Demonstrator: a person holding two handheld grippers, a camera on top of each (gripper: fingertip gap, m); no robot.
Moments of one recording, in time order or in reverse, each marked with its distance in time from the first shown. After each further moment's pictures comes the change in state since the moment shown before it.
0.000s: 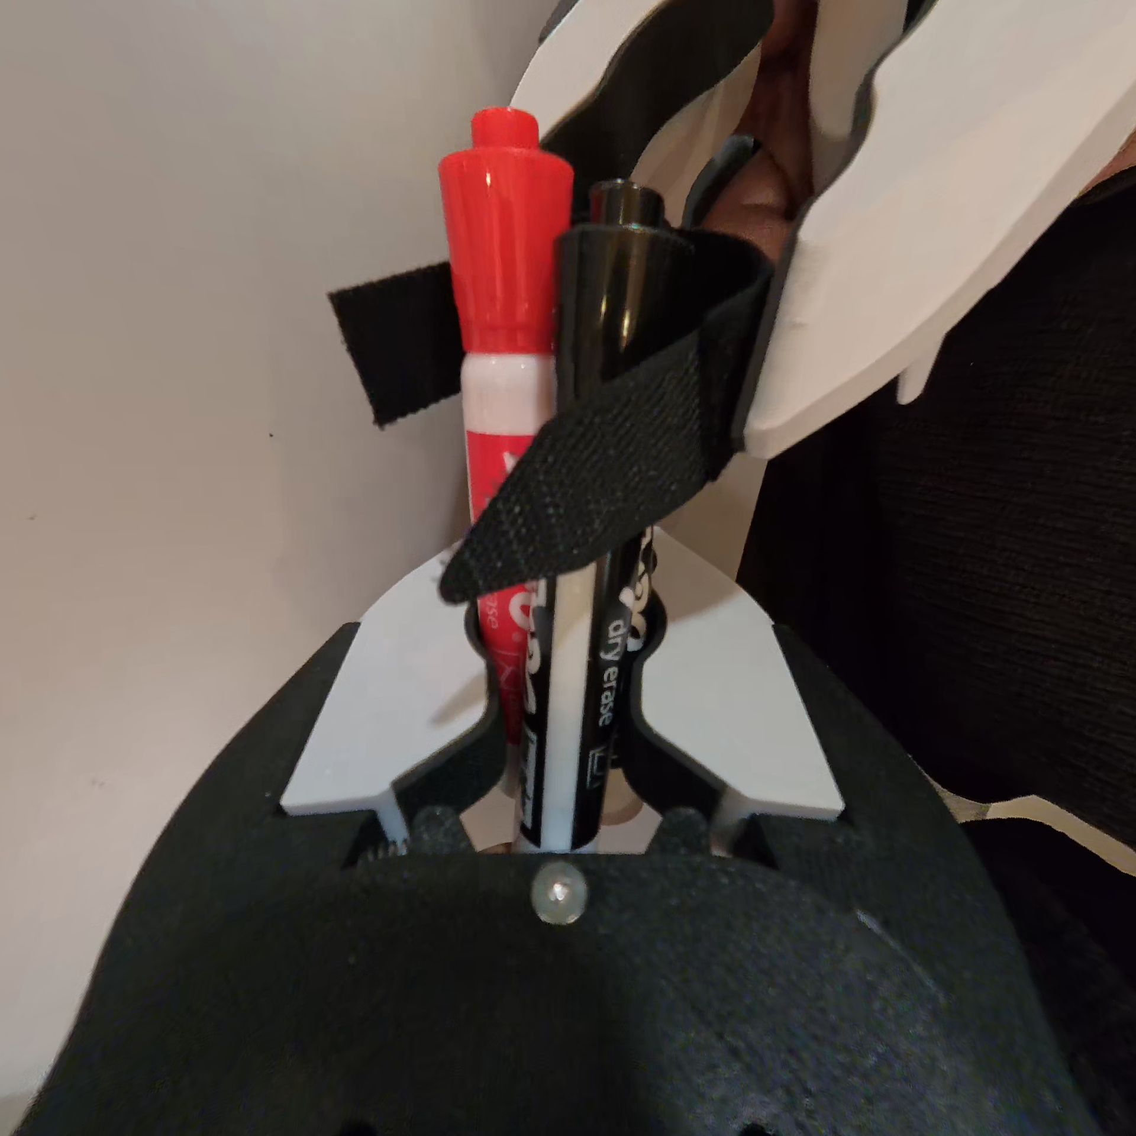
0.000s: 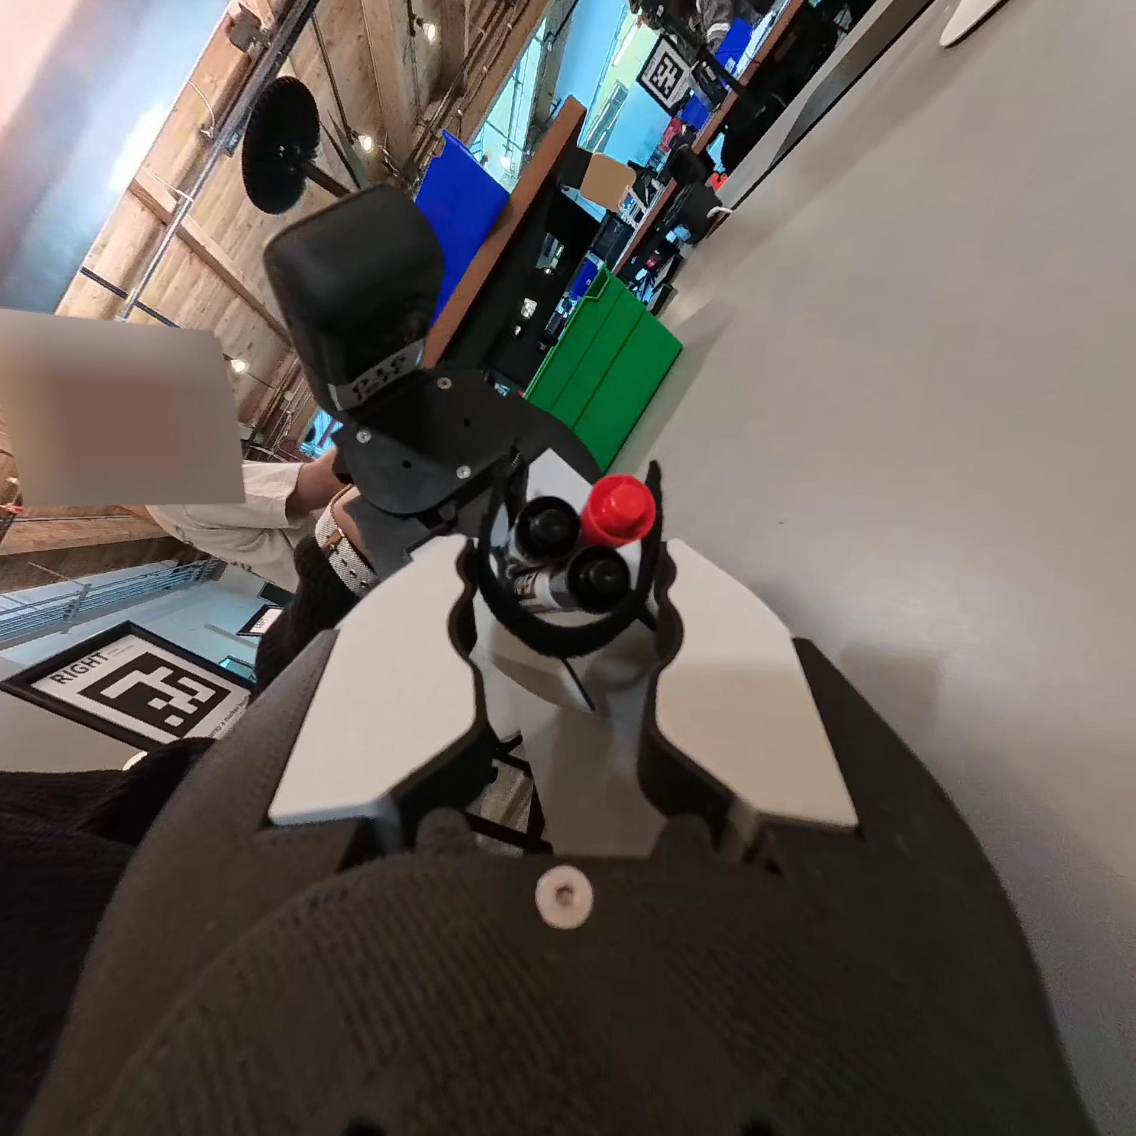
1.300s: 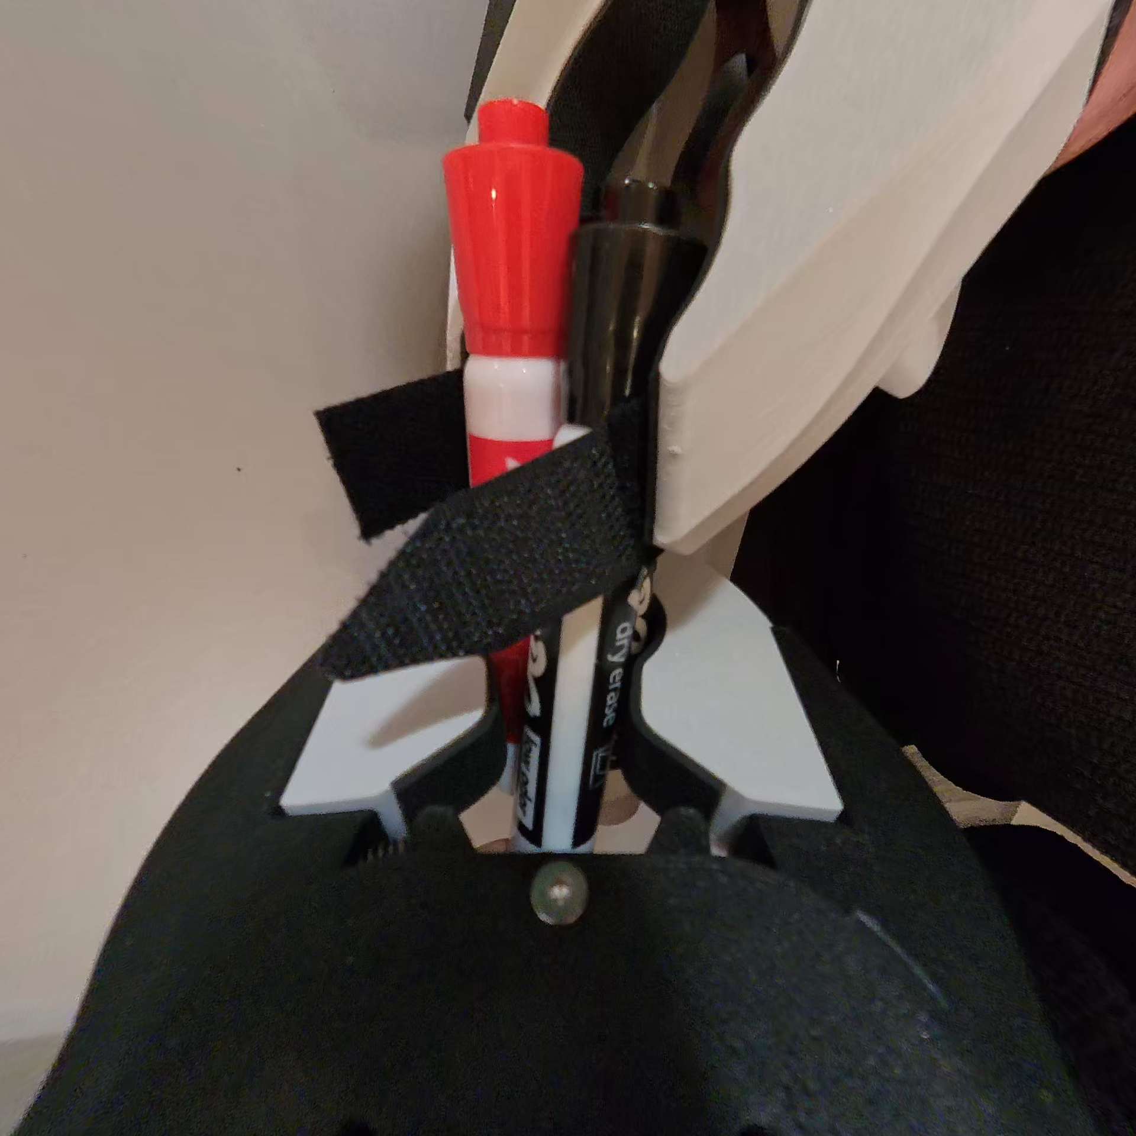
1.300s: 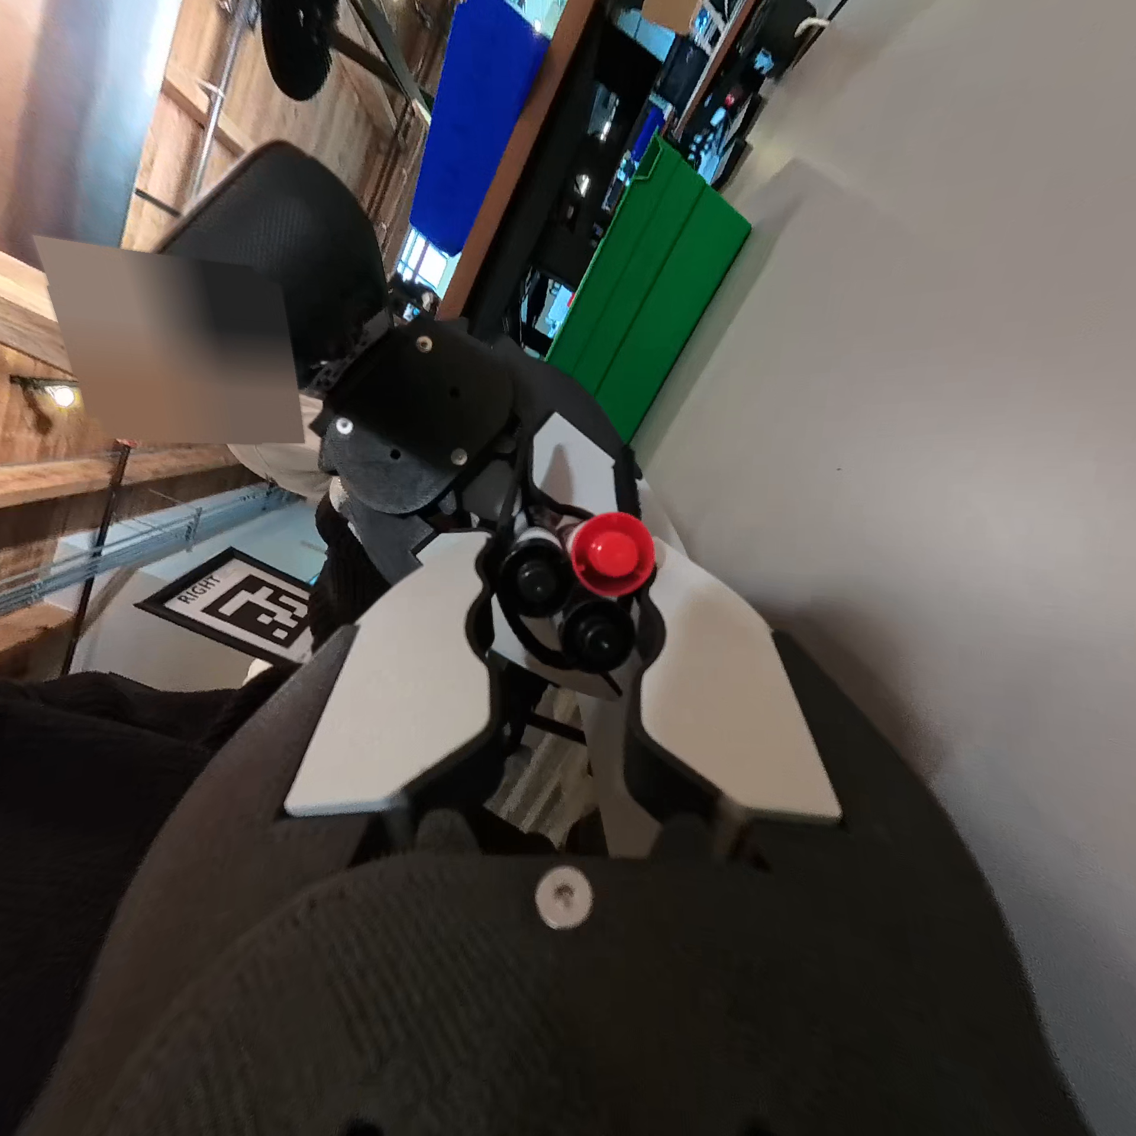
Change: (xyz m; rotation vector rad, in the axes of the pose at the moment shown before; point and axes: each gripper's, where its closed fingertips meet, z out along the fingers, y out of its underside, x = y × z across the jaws) left arm 0.008 -0.004 0.006 -0.082 -0.064 0.039; right arm -0.007 0.011 -0.003 -0.194 -0.102 0.095
